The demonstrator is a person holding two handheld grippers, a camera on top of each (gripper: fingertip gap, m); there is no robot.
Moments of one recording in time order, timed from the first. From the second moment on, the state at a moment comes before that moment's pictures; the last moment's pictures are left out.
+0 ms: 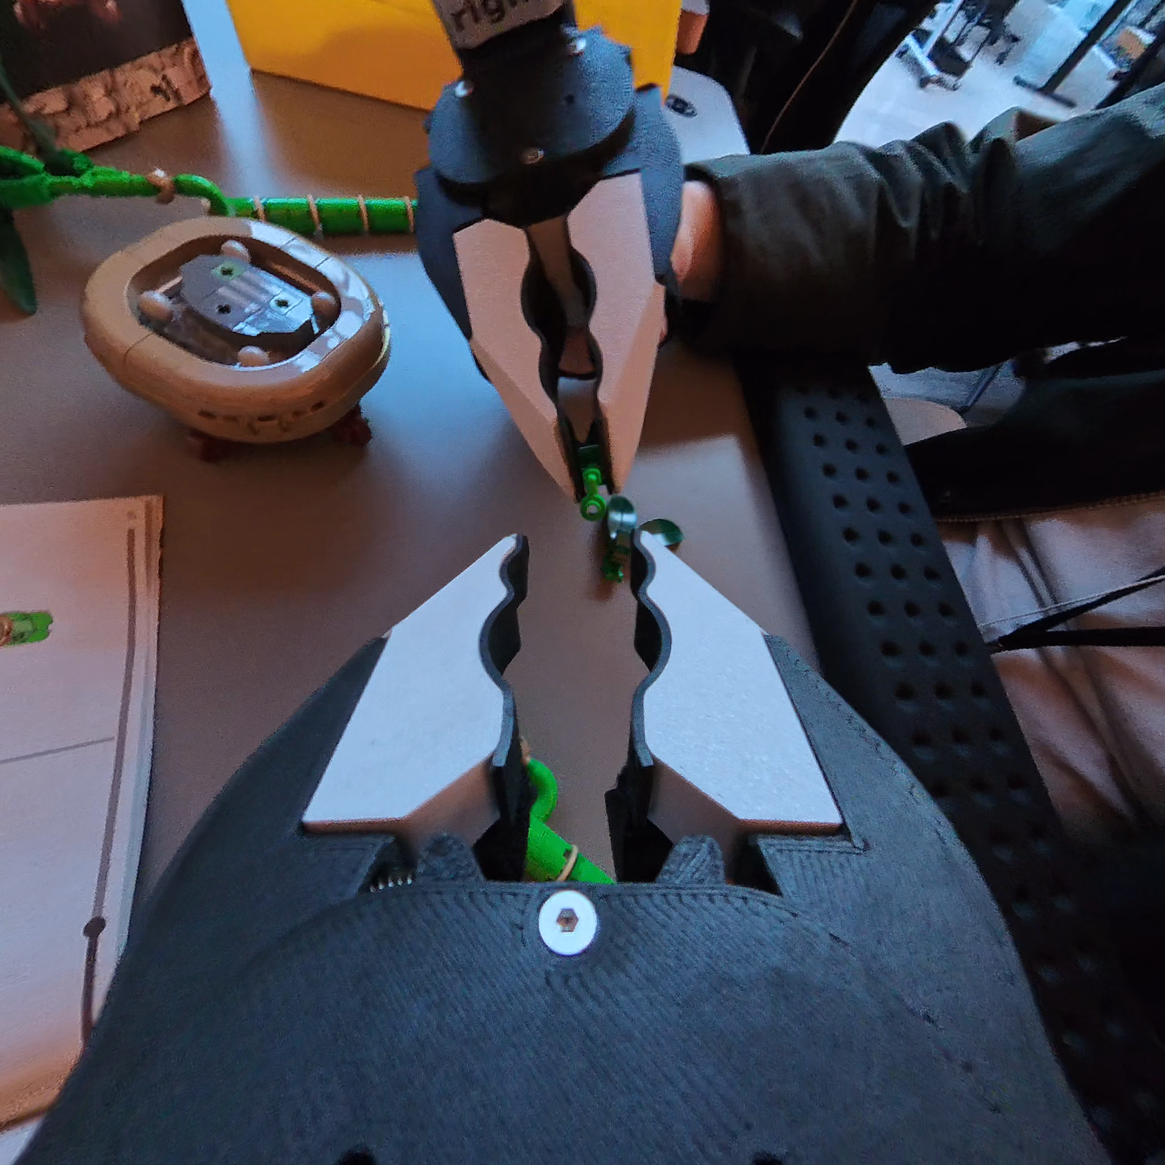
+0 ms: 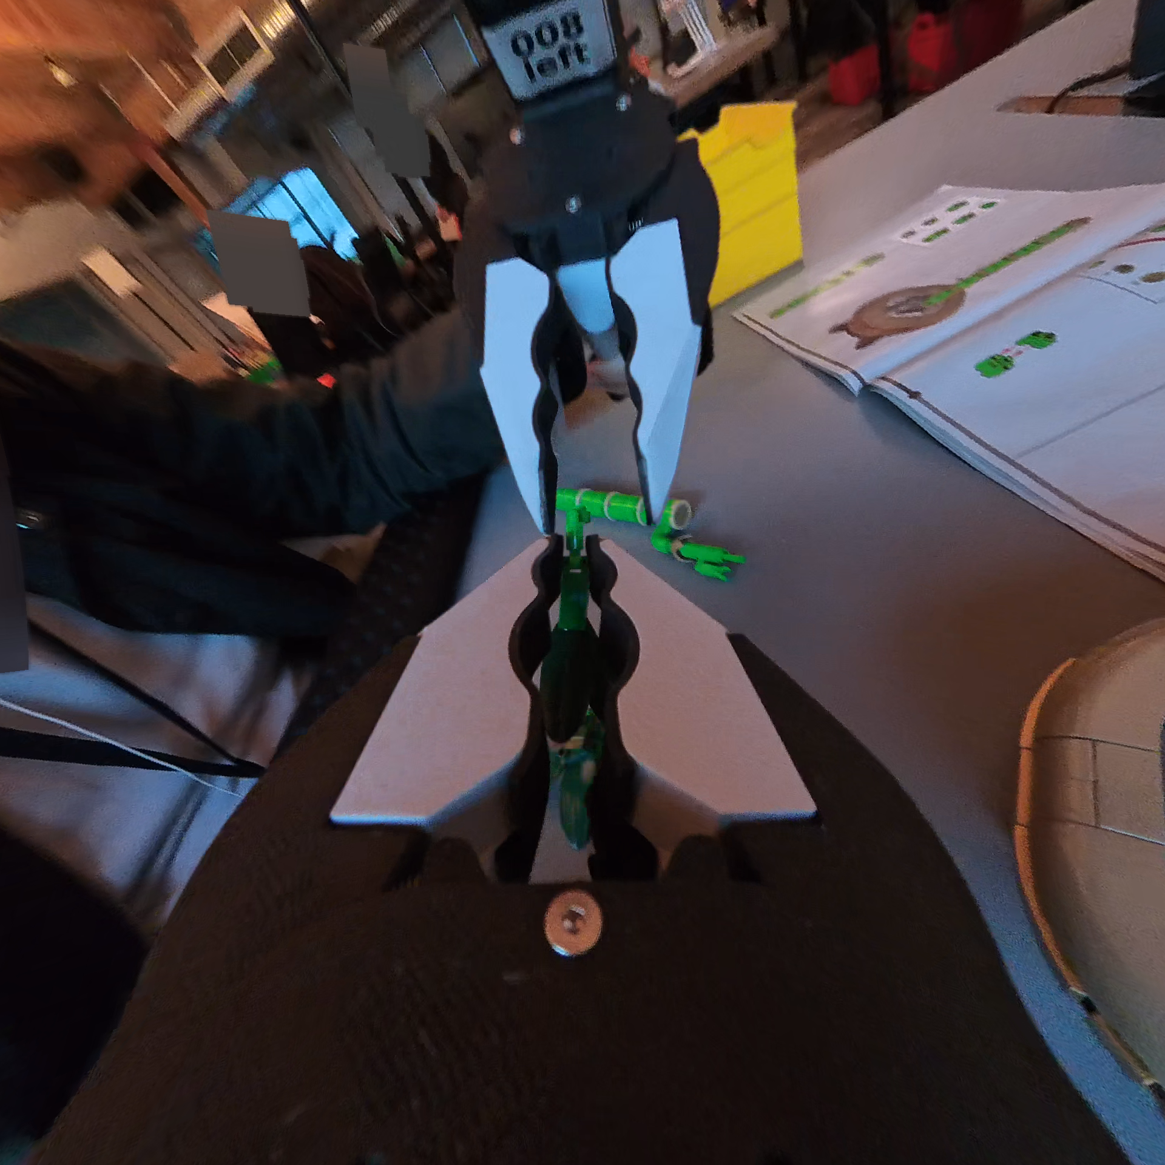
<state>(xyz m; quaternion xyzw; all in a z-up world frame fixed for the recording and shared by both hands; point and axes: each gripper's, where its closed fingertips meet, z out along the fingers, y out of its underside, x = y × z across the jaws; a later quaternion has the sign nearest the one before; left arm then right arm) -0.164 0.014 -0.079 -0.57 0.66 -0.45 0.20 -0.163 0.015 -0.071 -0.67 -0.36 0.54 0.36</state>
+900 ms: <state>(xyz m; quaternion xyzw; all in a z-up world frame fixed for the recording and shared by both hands) -0.158 0.007 -0.055 -0.54 0.65 -0.48 0.24 -0.157 0.010 -0.046 -0.63 -0.29 0.64 0.32</state>
